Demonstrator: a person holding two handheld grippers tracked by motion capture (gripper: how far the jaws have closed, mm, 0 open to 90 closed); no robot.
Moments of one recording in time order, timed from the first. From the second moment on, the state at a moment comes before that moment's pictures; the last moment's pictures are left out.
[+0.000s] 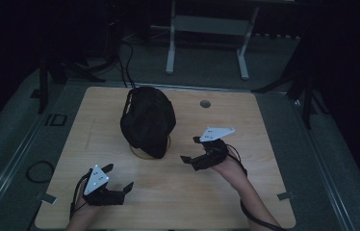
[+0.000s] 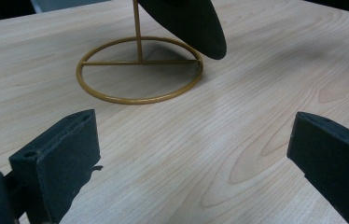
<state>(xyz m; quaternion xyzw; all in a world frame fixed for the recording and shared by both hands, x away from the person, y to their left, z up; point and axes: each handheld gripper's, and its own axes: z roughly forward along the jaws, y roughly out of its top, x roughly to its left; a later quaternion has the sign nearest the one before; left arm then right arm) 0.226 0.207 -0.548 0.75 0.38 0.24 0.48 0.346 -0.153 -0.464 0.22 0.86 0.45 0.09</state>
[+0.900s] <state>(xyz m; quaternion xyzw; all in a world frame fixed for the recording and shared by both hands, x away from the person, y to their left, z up) 0.228 0.205 -0.552 0.76 0.38 0.23 0.47 0.318 -0.191 -0.516 0.25 0.86 0.44 0.09</state>
